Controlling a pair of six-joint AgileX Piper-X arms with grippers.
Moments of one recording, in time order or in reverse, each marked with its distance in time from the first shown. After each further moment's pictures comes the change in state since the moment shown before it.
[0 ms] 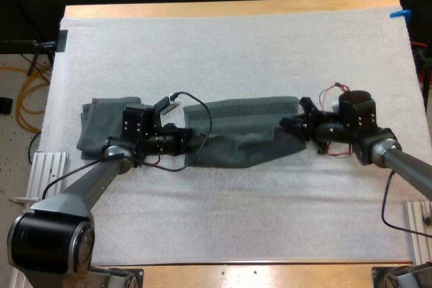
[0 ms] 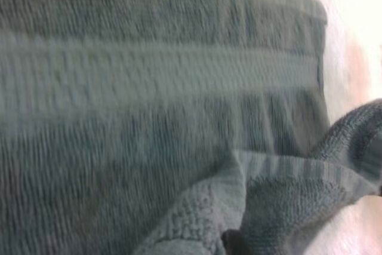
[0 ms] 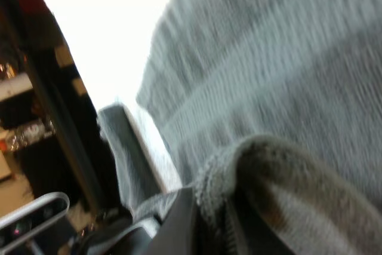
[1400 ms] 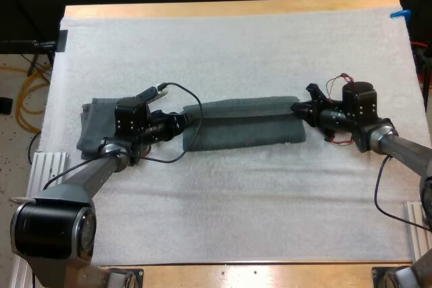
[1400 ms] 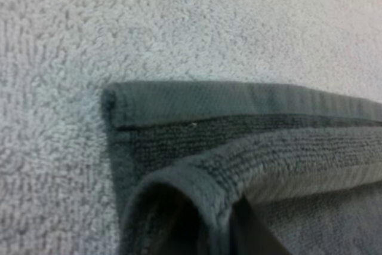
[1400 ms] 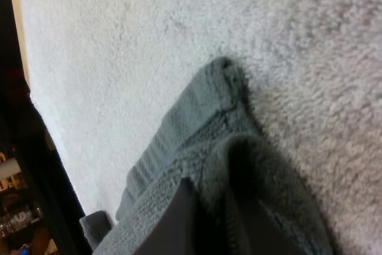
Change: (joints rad) left arm 0.056 0.061 0.000 -0.225 -0.210 -0.037; right arm -0.063 0.148 -0.084 -0.059 0.139 0.000
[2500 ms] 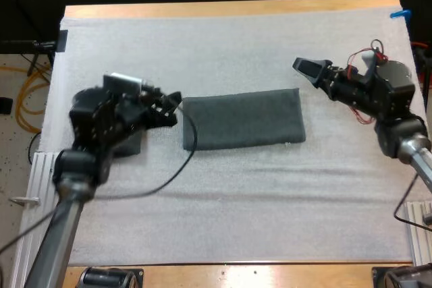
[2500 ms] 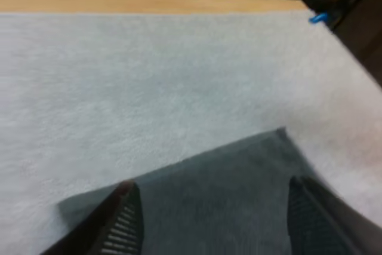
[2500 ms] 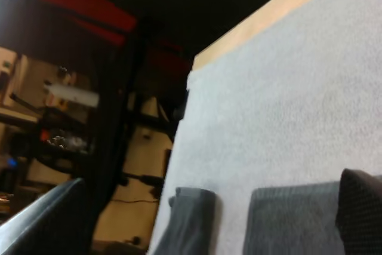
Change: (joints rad) left arm 0.000 -0.635 -0.099 0.451 -0.097 0.367; right arm 0.000 -0.408 -0.001 -0.021 -0.058 -0.343
